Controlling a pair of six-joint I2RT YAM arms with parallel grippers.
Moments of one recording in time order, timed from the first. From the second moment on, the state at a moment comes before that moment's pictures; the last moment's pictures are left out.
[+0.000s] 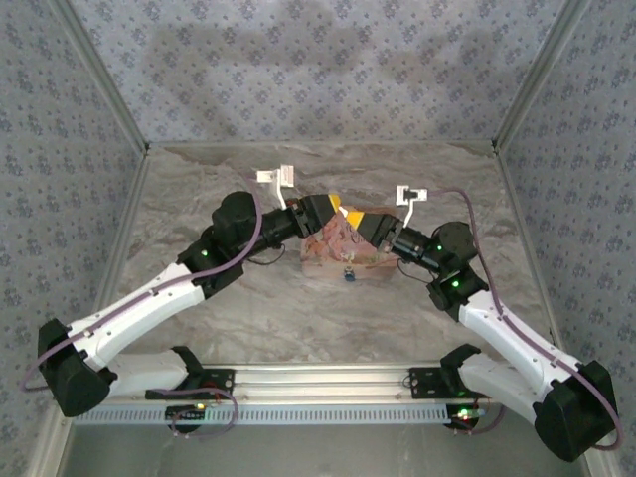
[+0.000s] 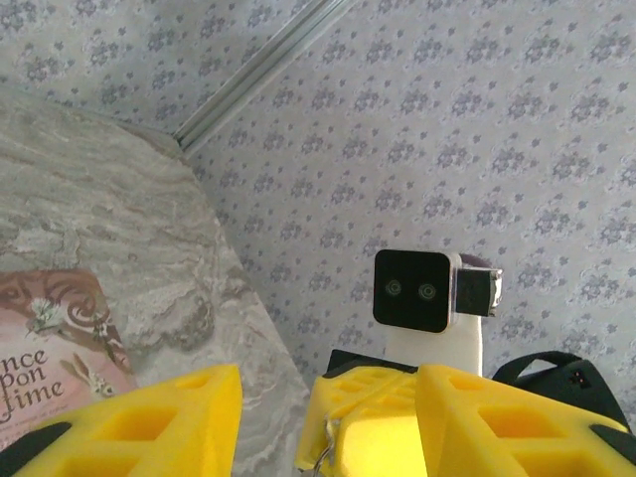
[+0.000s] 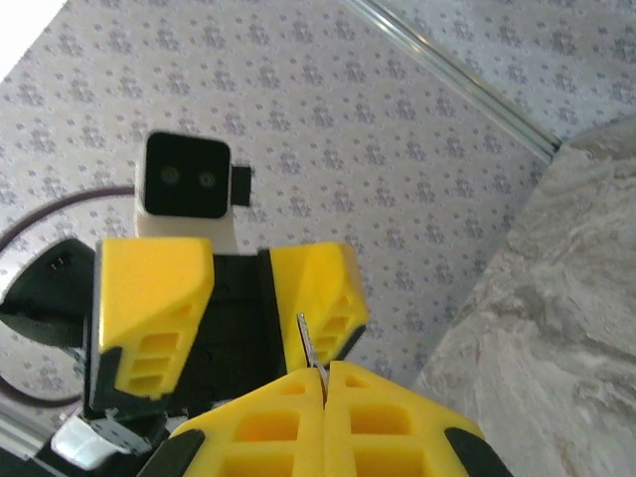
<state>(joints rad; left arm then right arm) -0.86 1.16 1.06 0.07 0.16 -0.90 0.51 0.94 0.61 0.54 -0.60 1.05</state>
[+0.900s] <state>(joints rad) -0.86 1.23 1.11 -0.01 0.26 -0.89 0.48 0.91 0.66 0.38 -0.67 0.95</state>
